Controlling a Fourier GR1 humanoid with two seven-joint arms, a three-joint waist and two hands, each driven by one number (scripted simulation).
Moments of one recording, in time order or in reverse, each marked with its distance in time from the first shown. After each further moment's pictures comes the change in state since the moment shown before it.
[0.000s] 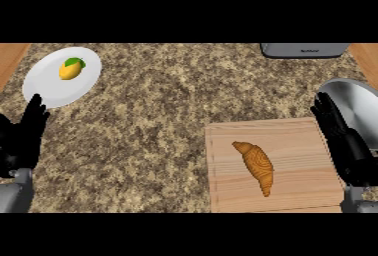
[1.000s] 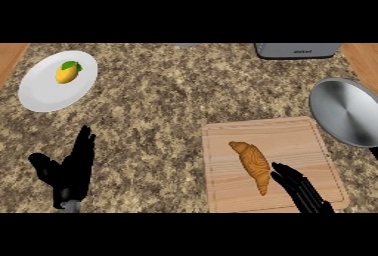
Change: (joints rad) left arm 0.191 -0.286 -0.082 -0.081 0.095 -0.017 -0.096; right arm 0.462 0.074 0.363 -0.295 0.730 -0.399 -0.326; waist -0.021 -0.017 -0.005
